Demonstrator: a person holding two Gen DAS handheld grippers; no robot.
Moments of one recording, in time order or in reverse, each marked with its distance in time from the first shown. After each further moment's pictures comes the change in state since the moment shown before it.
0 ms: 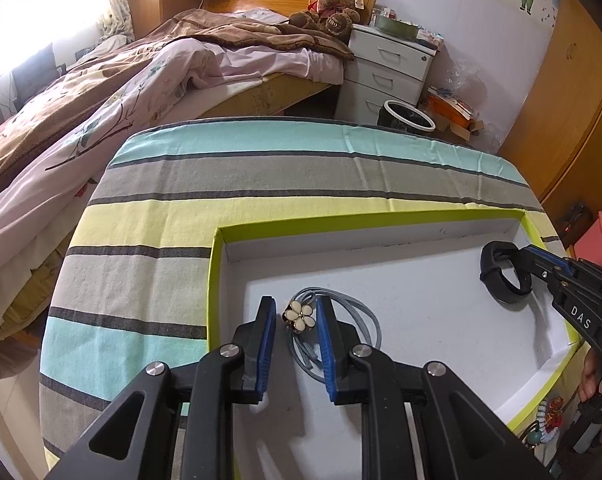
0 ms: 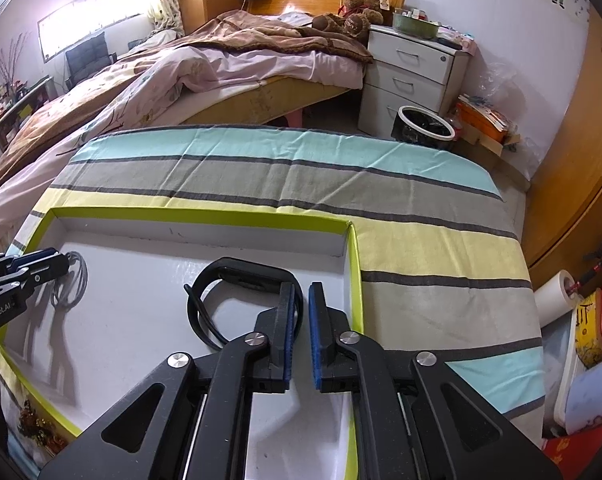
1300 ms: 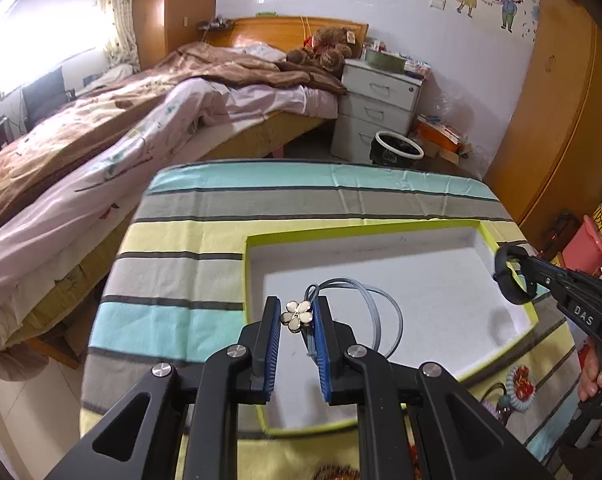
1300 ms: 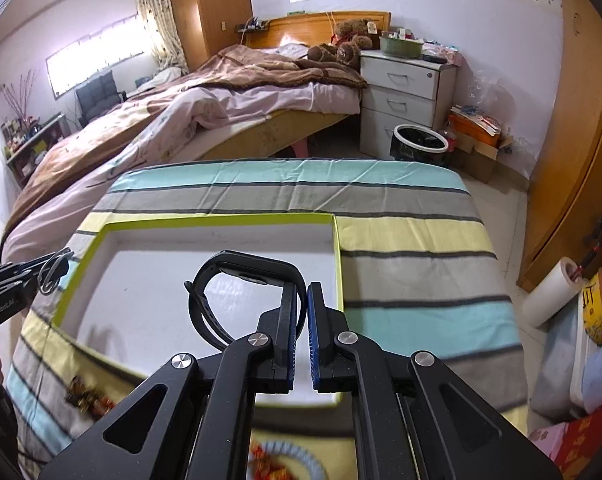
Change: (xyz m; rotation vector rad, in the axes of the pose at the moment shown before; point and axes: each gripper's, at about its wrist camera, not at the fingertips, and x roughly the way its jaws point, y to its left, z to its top) left arm -0.067 -0.001 -0.019 0.023 -0.109 -0.005; right arm -0.057 -0.007 -0.019 0.067 -0.098 0.057
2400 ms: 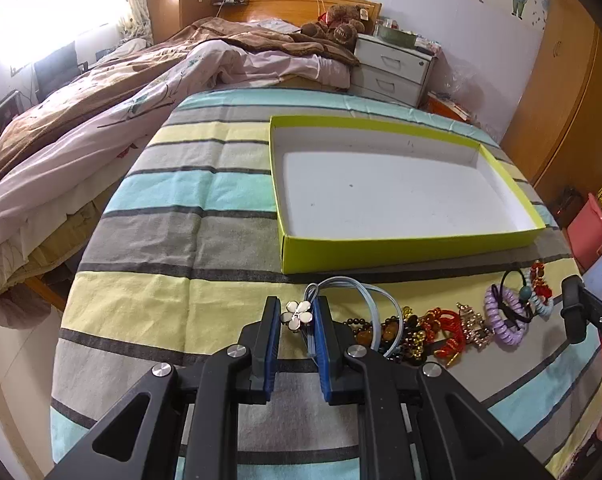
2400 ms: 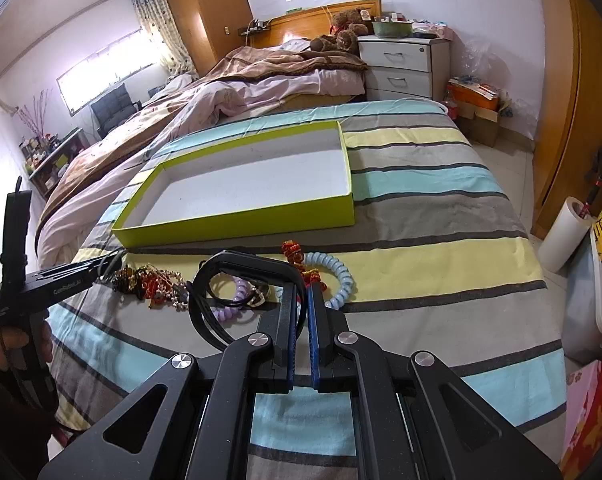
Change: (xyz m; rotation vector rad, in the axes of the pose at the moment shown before) left arm -0.027 0.010 -0.100 -0.042 0.055 0.043; right arm -0.079 0.003 -0.113 0.093 -0.005 0.099
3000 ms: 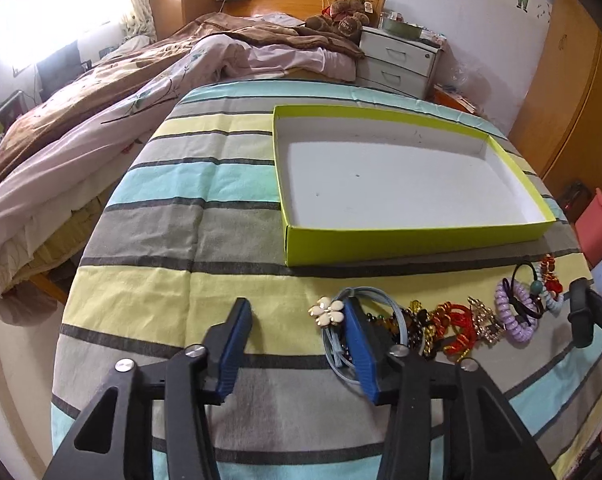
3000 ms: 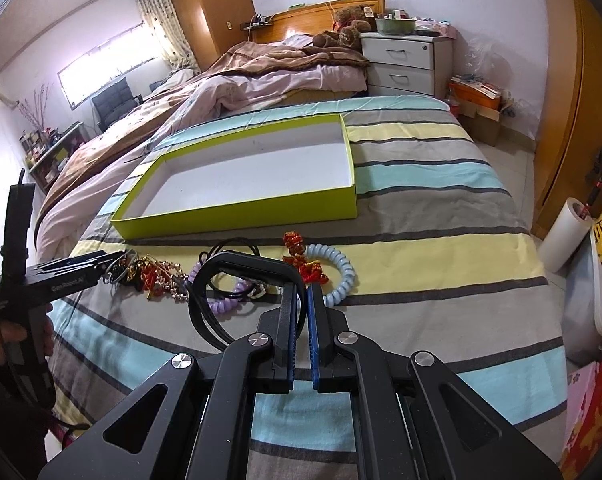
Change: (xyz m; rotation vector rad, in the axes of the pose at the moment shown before) left arm 0.011 -0.005 0.000 0.011 0.033 0.028; right arm 0.003 0.003 -0.002 -0.014 0.020 -0.002
